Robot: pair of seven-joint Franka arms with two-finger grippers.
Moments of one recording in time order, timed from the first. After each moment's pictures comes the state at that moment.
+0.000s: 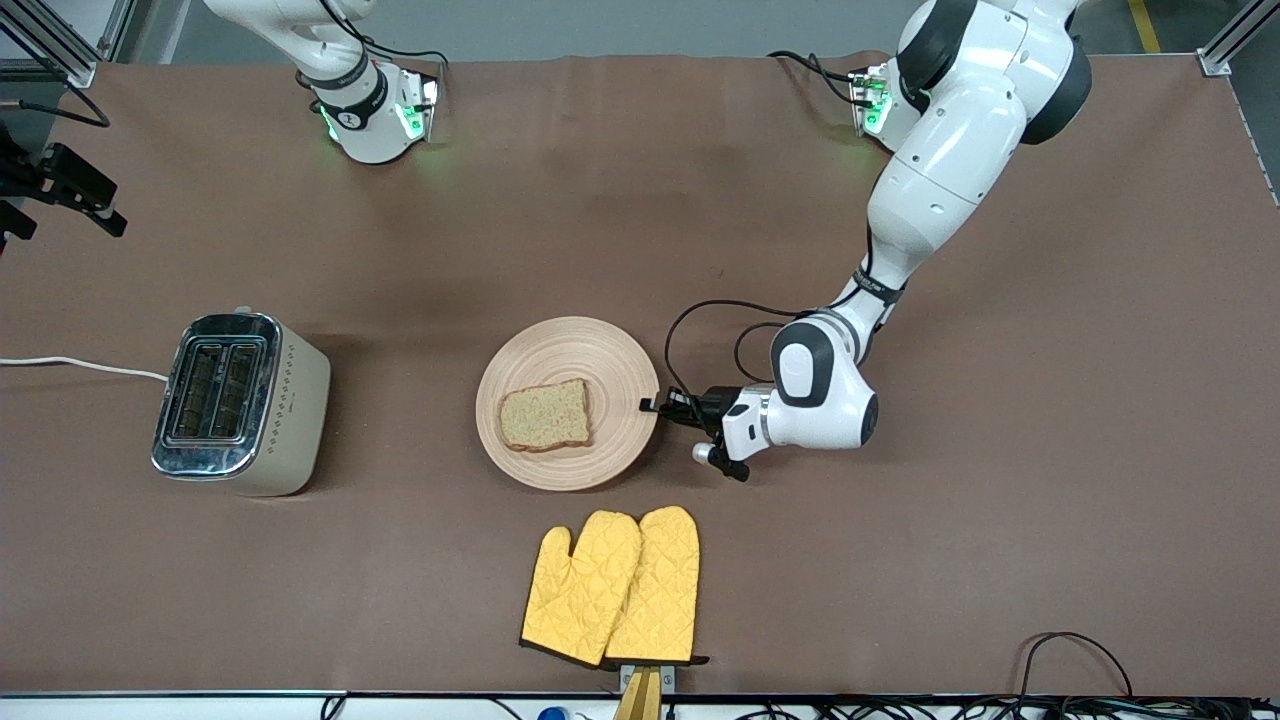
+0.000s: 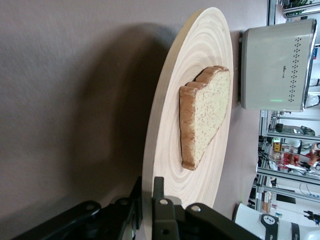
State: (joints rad) left arm -0.32 0.96 -0.25 -1.41 -1.11 2.26 0.59; right arm -0.01 -0.22 -0.08 -1.79 0.01 1.68 -0.09
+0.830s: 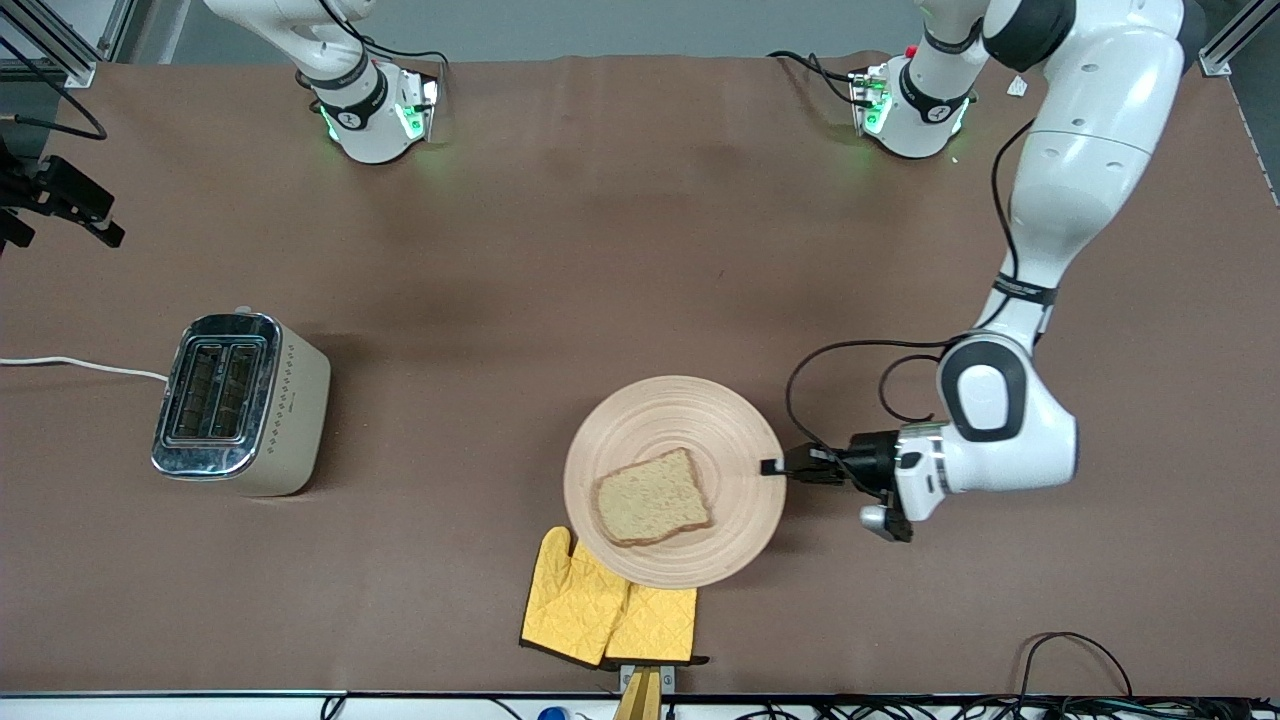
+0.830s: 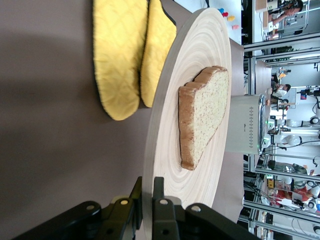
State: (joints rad) left arm -0.02 0.80 -0.24 -1.40 -1.02 2.07 0.51; right arm -0.01 -0.17 -0.07 -1.72 0.01 1.67 -0.05
